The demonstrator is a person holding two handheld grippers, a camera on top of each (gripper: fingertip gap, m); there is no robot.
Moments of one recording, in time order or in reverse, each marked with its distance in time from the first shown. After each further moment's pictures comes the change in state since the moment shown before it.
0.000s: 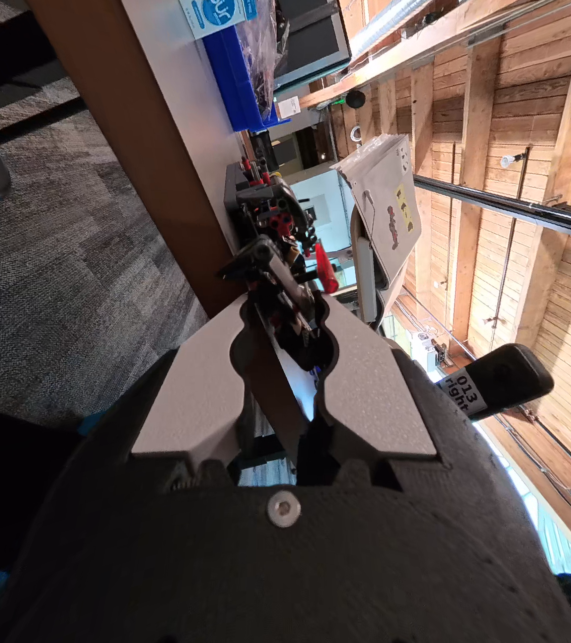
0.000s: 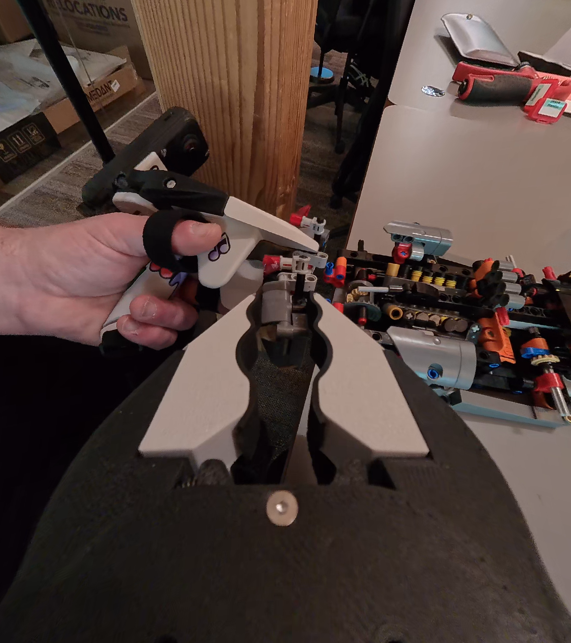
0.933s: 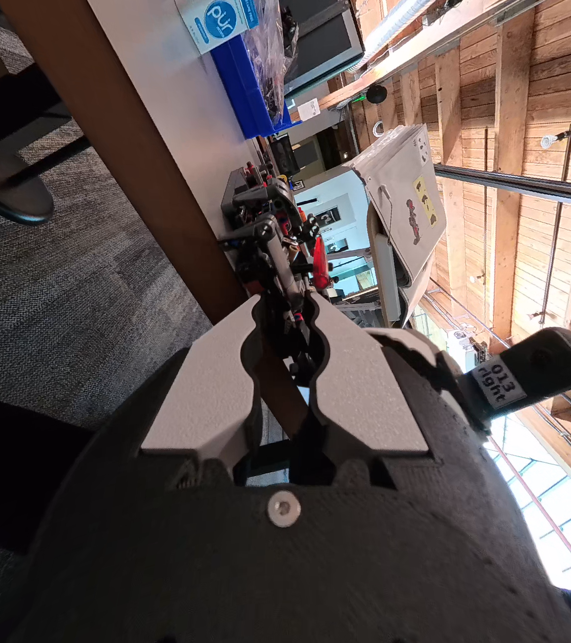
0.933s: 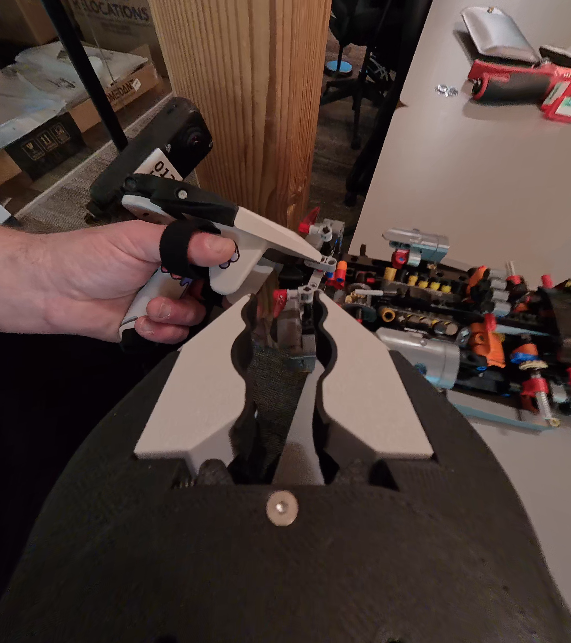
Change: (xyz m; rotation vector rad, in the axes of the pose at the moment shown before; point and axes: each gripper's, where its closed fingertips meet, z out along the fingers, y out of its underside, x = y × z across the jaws) left arm 0.002 0.000 0.002 0.010 -0.068 0.084; right arm 0.001 -0.008 -0.011 -0.015 -0.054 0.007
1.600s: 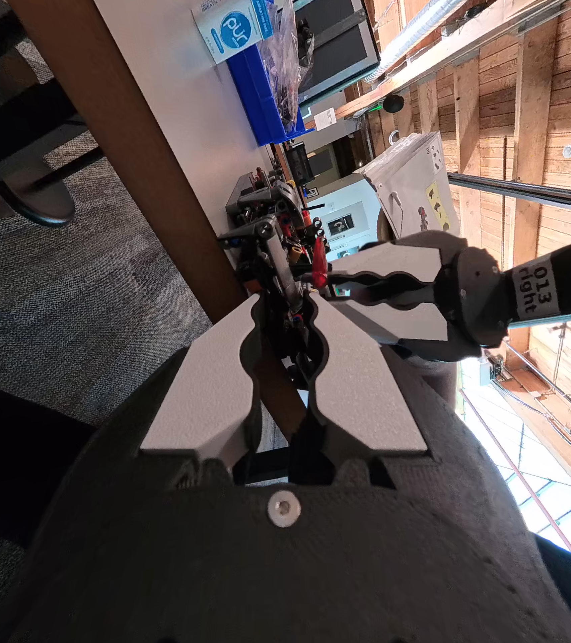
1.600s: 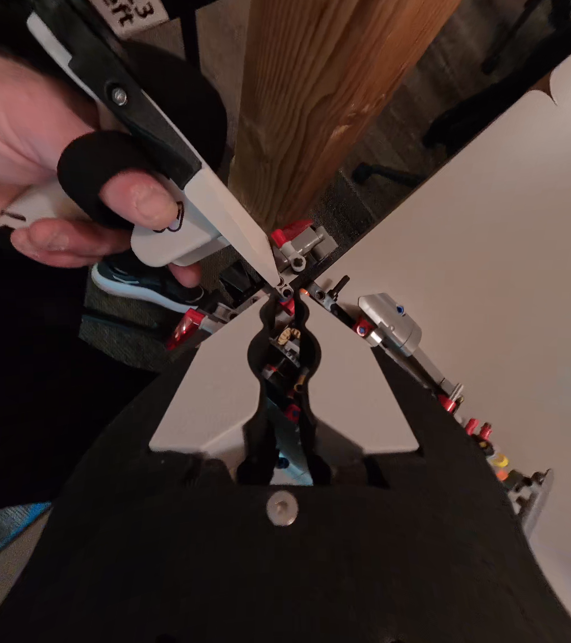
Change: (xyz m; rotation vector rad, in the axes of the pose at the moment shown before) left arm 0.000 -0.001 0.001 0.021 -0.049 -0.004; right arm 0.032 0.001 0.046 -0.370 -0.247 -0.486
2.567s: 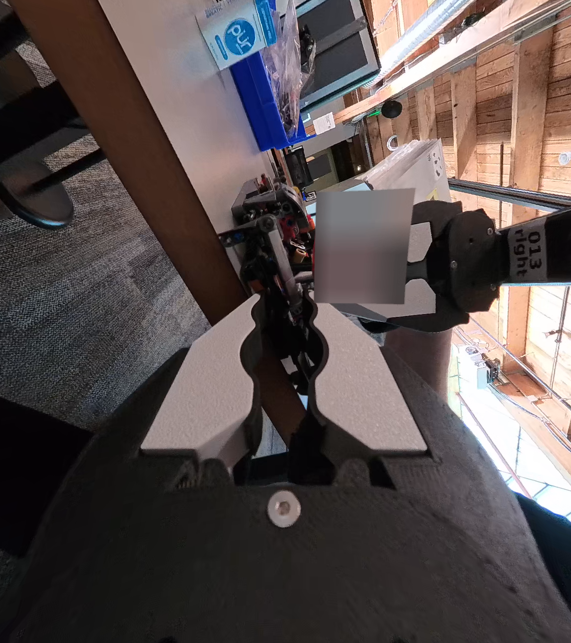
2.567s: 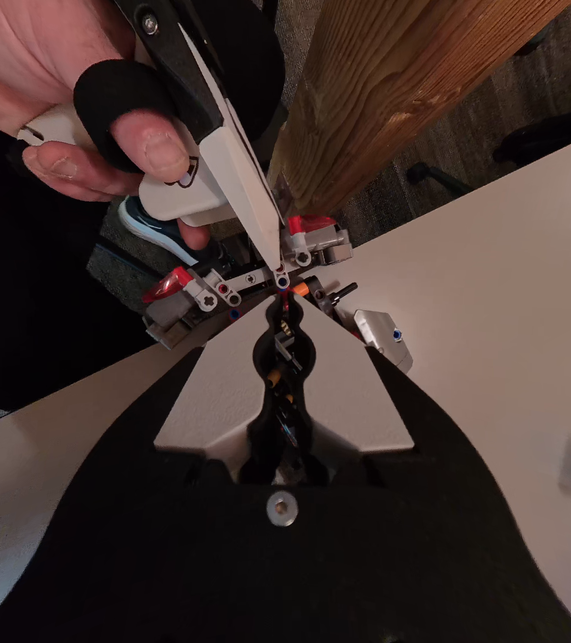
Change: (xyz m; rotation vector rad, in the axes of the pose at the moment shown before) left arm -0.004 -0.005 0.006 0.010 0.003 -0.009; right arm 0.009 0.013 0.005 -0.068 -0.189 -0.194
